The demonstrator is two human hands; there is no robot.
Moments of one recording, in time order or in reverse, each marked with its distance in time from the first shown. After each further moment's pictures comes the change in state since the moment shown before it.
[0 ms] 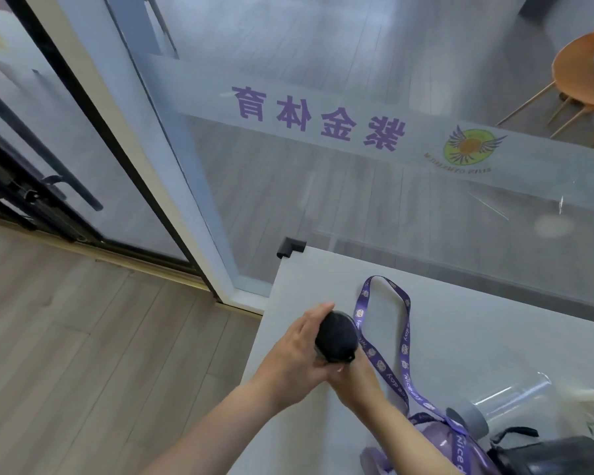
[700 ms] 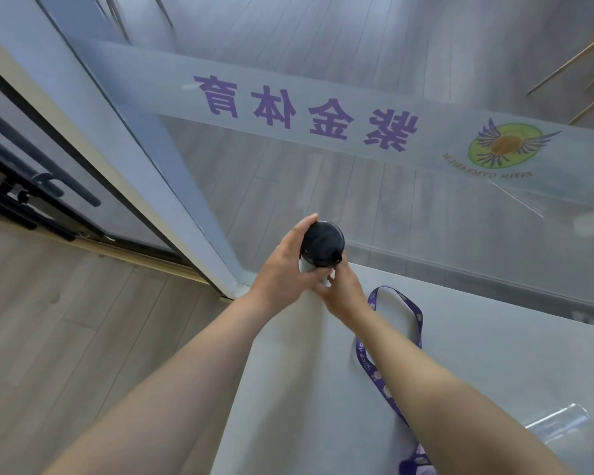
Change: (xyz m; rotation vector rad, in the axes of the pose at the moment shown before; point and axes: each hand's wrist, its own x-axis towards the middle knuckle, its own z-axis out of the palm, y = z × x) left_hand 0.159 -0.024 -0.056 -0.086 0.177 -0.054; right_hand 0.166 -0.057 -0.029 0.115 0.007 -0.101
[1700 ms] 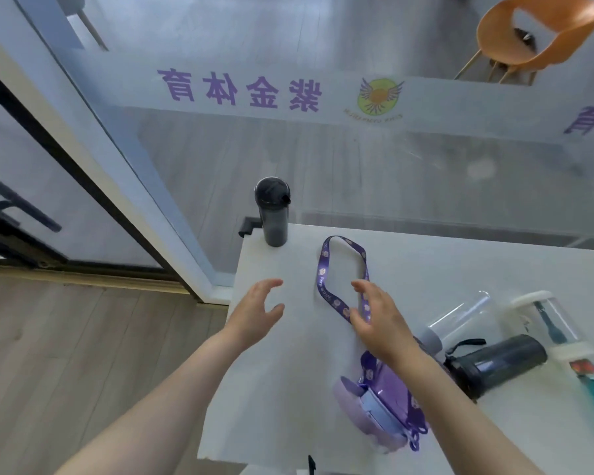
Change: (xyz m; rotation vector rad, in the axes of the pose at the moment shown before) left_hand -0.162 -0.020 0.036 0.219 -0.211 -0.201; right_hand -0.233 0.030 -0.070 -0.404 0.202 -0.024
